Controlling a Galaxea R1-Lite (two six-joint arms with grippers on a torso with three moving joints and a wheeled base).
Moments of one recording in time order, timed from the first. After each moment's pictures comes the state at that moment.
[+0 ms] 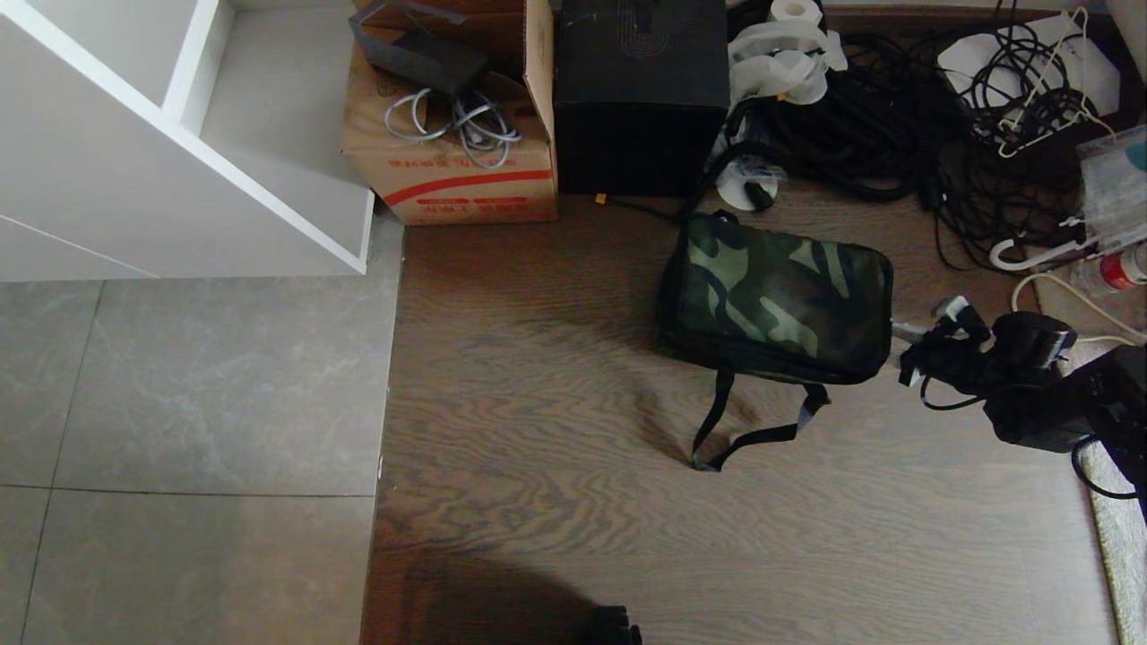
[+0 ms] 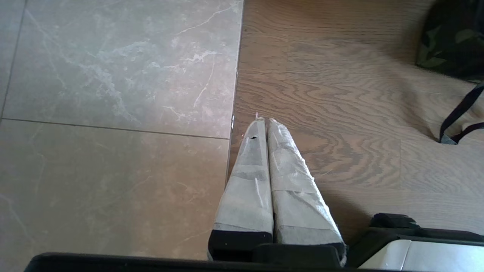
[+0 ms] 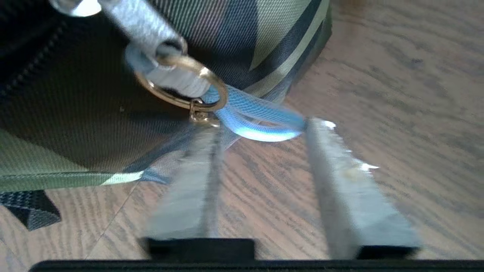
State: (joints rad) left arm 0.00 0.00 0.00 -0.03 0.01 -0.04; right arm -0.40 2.74 -1.77 -0.94 0.94 -0.36
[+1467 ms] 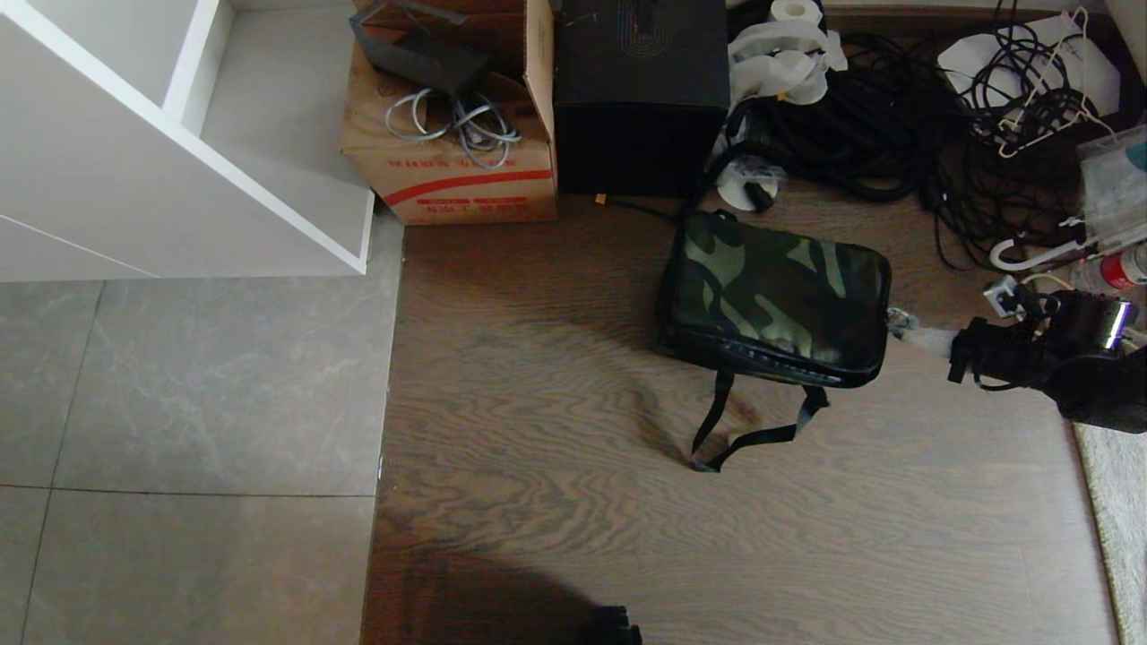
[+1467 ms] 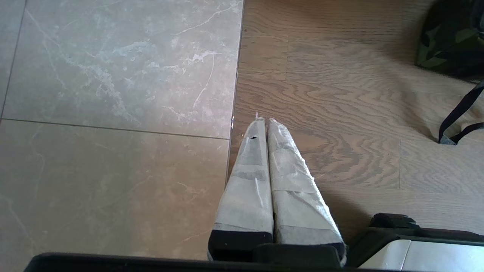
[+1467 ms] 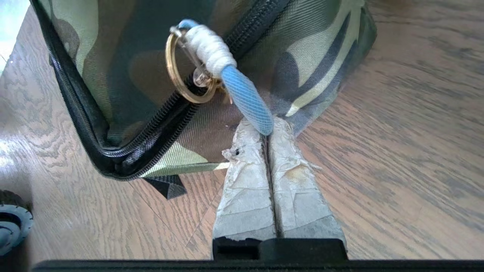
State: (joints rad) left arm 0.00 0.00 0.00 -0.03 0.01 -0.04; right arm -0.47 2.50 -1.57 -0.70 1.15 -0.30
